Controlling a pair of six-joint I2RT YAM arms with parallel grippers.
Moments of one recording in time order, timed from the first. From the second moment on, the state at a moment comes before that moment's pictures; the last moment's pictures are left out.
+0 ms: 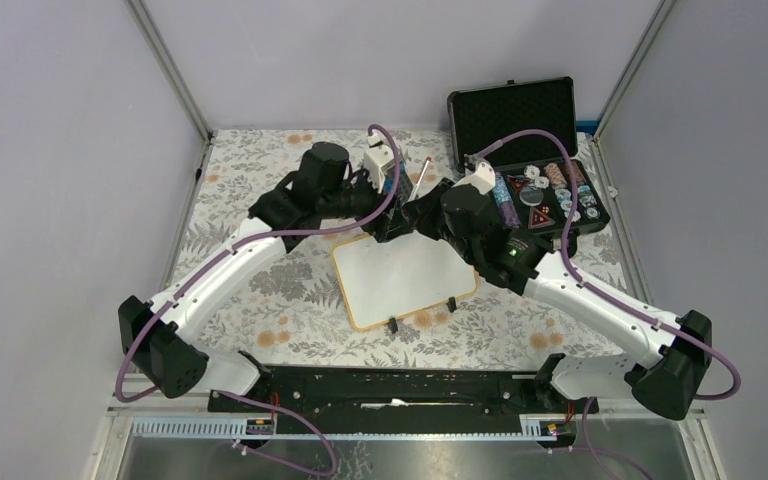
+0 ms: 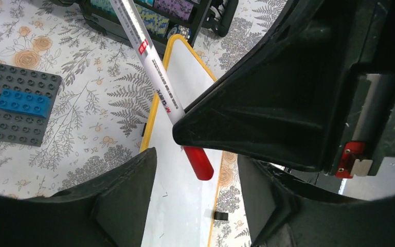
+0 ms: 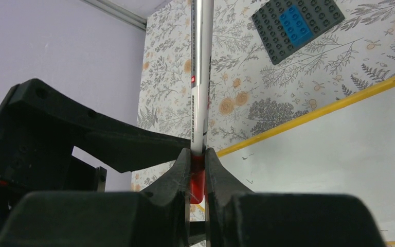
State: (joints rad) left arm -0.65 1.38 1.36 -0.45 0.48 -0.03; right arm 0.88 1.25 1.15 -0.28 0.41 0.99
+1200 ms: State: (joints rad) left arm -0.47 1.23 1.32 -0.65 0.52 0.37; right arm 0.86 1.04 1.02 -0.20 0.12 0.66
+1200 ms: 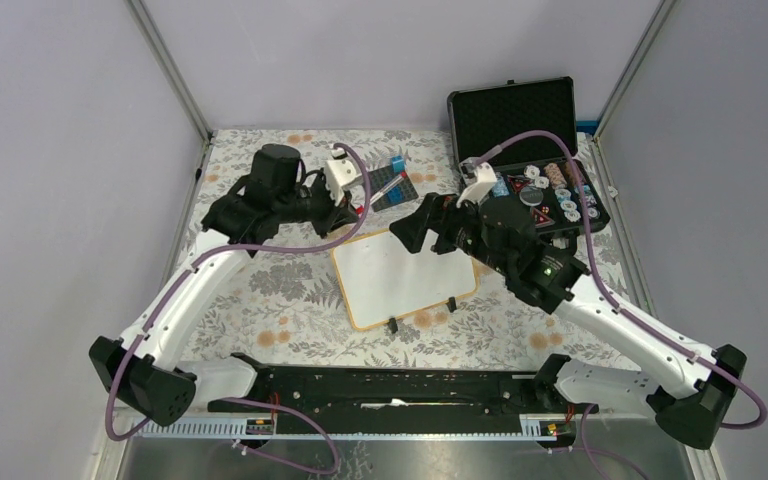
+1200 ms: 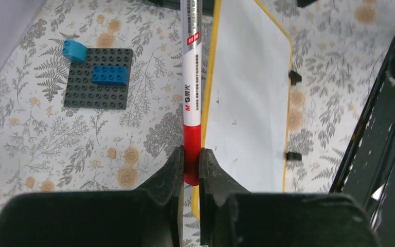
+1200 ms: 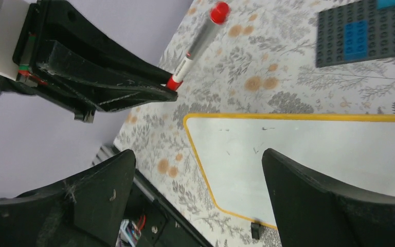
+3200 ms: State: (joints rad) left arm -0.64 1.17 1.37 -1.08 0.47 0.98; right arm 0.81 1.29 1.06 -0.15 -0.49 0.76
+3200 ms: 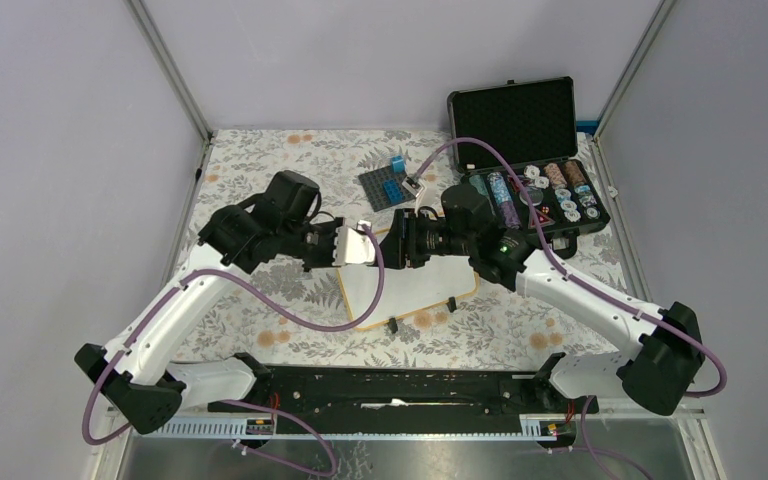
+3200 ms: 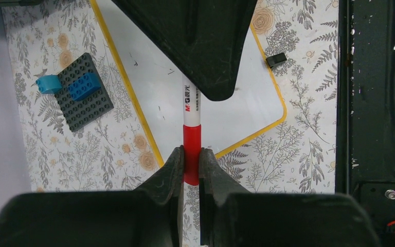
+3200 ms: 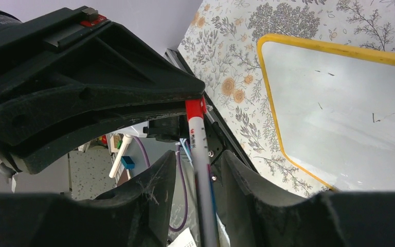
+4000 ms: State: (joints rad) left arm -0.68 1.19 1.39 -1.11 0.42 0.93; right arm 0.82 1.29 1.08 -0.17 -0.46 0.75
